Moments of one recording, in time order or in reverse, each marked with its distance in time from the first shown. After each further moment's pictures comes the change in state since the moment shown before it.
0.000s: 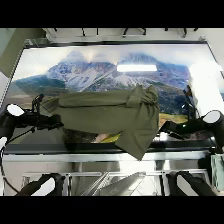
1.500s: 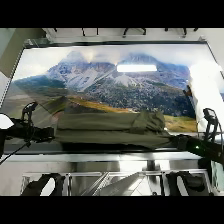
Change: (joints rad) left arm -0.008 0.253 -0.055 0.204 -0.236 -0.084; right arm 0.106 0.640 -0.024 -0.075 0.150 0.128
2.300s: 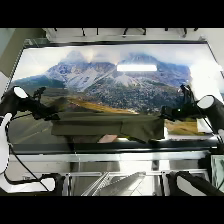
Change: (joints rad) left arm 0.000 -0.623 0.415 -0.039 0.106 0.005; right arm 0.002 -0.838 0.267 0.054 -0.283 -0.129
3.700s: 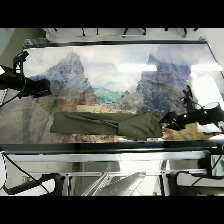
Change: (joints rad) left arm -0.118 0.151 0.363 -0.004 -0.119 -0.124; right arm -0.277 -0.304 -0.014 0.246 0.204 -0.355
